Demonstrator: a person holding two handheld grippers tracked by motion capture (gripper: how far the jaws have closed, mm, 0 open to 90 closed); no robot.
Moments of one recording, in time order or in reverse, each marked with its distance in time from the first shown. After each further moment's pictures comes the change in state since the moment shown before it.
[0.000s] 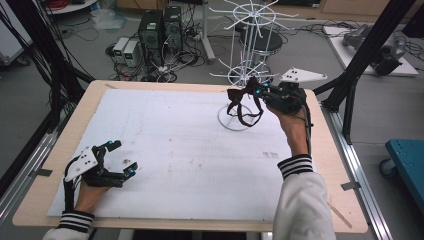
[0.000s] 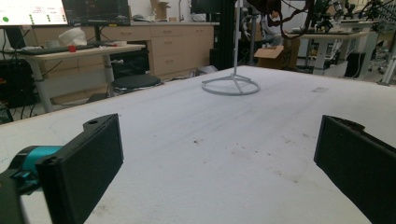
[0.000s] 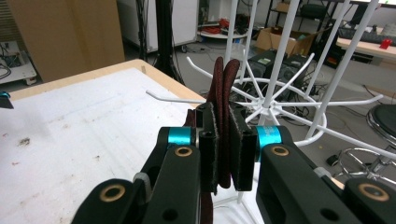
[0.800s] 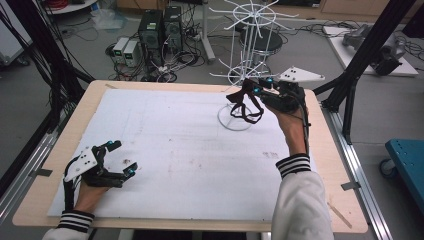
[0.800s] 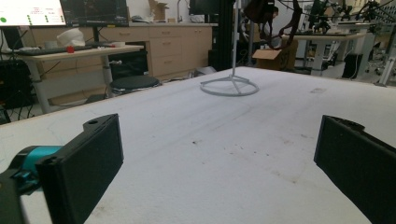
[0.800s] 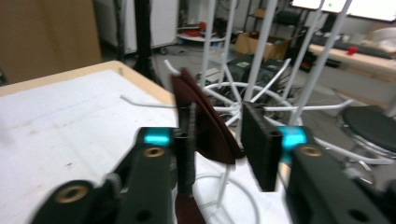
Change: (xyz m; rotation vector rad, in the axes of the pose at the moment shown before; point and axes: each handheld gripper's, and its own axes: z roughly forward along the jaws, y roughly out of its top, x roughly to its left) left arm 0.001 0.000 -0.001 -0.003 -0.007 -0.003; right arm 0.002 0.001 0.004 -0.014 -0.097 -0.022
